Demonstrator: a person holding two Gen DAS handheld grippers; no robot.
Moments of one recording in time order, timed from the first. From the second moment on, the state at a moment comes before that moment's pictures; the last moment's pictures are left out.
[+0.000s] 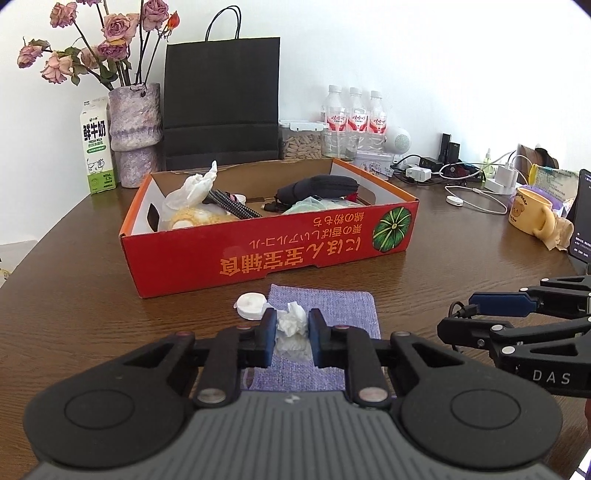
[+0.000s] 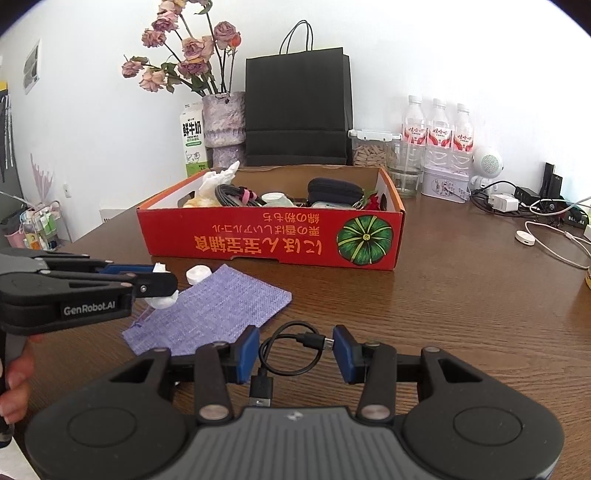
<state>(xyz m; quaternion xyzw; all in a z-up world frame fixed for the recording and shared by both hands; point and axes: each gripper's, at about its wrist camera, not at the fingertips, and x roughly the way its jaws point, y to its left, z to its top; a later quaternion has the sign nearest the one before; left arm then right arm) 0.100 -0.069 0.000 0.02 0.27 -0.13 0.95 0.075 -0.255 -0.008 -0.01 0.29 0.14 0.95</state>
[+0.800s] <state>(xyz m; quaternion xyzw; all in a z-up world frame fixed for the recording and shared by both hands) 0.106 -0.055 0.042 0.02 0.21 -0.12 0.97 0.076 -0.246 0.037 -0.02 0.23 0.14 0.96</state>
